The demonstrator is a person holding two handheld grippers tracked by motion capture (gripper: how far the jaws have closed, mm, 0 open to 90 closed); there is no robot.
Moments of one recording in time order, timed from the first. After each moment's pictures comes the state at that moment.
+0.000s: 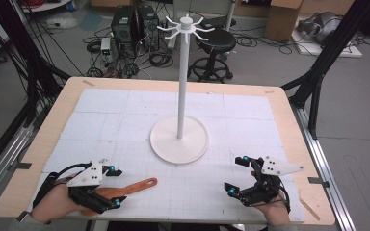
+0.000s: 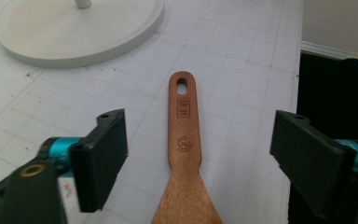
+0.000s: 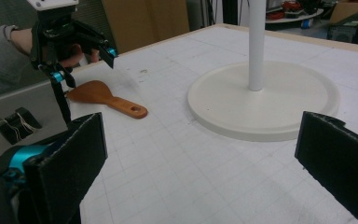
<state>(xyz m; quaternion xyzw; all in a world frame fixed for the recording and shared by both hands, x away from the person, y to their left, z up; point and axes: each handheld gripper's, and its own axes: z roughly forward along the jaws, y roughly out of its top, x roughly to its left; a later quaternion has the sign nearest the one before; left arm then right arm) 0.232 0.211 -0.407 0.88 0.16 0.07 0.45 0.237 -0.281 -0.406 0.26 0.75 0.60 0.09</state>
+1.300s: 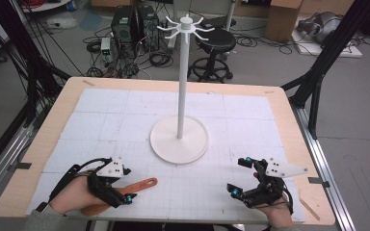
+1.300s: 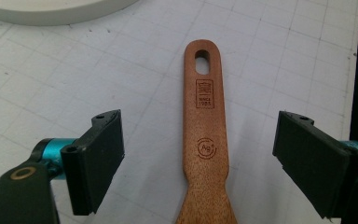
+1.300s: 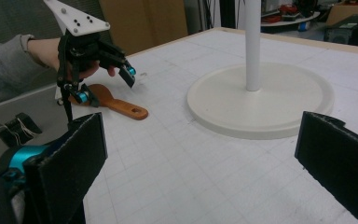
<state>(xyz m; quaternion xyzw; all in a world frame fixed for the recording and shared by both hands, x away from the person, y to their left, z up) 0.256 0.181 -0.426 0.91 0.18 0.06 0.37 0.232 -0.288 -0.406 0.26 0.74 0.61 0.09</state>
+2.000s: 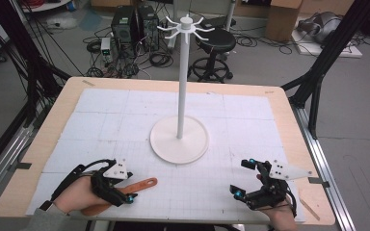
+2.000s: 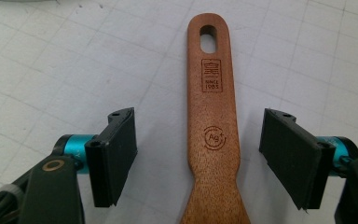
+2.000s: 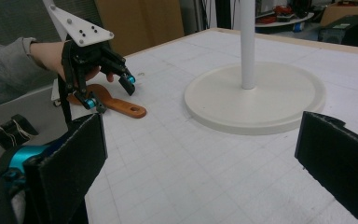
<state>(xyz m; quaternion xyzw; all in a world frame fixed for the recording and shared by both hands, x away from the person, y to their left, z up) 0.258 0.176 -0.434 0.93 0.17 0.06 0.33 0.226 -0.295 -0.405 0.27 0.74 0.61 0.09</state>
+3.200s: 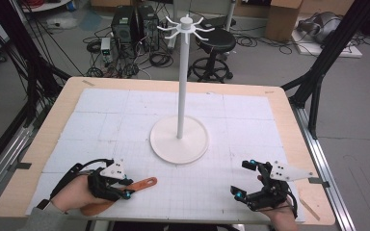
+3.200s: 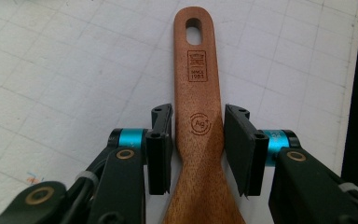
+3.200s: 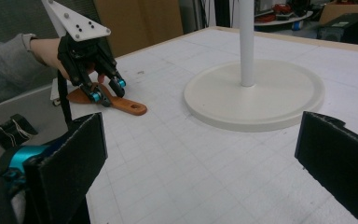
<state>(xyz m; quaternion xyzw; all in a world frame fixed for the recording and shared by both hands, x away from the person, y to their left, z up) 0.258 0.182 -0.428 0.93 0.17 0.04 0.32 0.223 -0.296 -0.406 0.27 0.74 0.61 0.09</state>
